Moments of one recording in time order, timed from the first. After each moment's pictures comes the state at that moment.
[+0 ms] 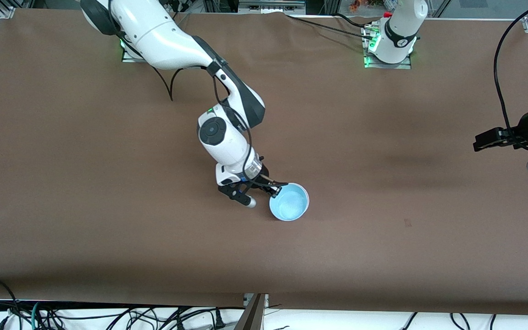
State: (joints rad) left arm 0.14 0.24 -0.12 -1.39 0.04 1.53 -0.07; right arm 0.64 0.94 0.06 -1.17 0.22 2.53 1.04
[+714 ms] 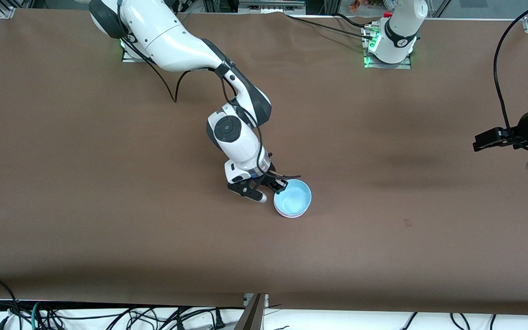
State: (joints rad) left arm 0.14 0.24 -0.12 -1.39 0.04 1.53 -0.07; right arm 0.66 0.96 0.06 -1.16 0.14 2.52 1.04
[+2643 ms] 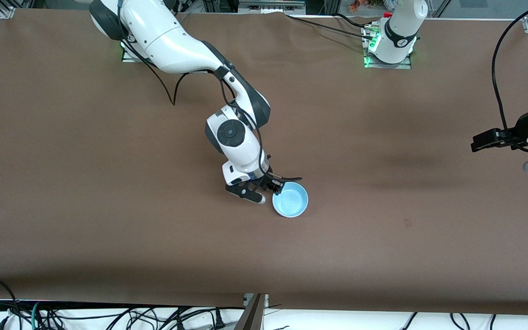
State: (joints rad) left arm 0.14 0.25 -0.12 -1.39 0.04 1.53 -0.07; right arm 0.65 0.96 0.03 -1.11 0.09 2.36 1.04
